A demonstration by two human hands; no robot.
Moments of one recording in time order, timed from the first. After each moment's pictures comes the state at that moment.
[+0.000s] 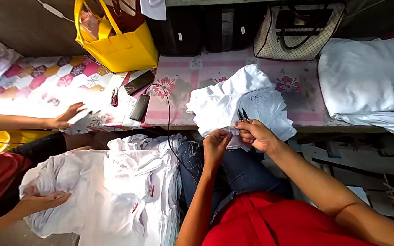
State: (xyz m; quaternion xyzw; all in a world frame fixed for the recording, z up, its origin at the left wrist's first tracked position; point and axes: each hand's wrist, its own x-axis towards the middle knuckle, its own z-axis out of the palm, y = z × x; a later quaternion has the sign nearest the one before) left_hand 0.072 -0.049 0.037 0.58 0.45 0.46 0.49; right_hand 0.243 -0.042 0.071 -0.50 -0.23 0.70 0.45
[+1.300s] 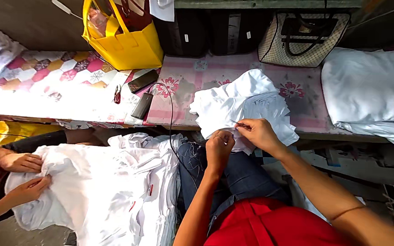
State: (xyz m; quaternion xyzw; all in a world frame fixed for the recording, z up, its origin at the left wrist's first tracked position) left_hand 0.078 -0.052 0.041 0.69 0.50 0.46 0.24; right_hand 0.246 -0.041 0.079 -0.60 -0.70 0.24 0.31
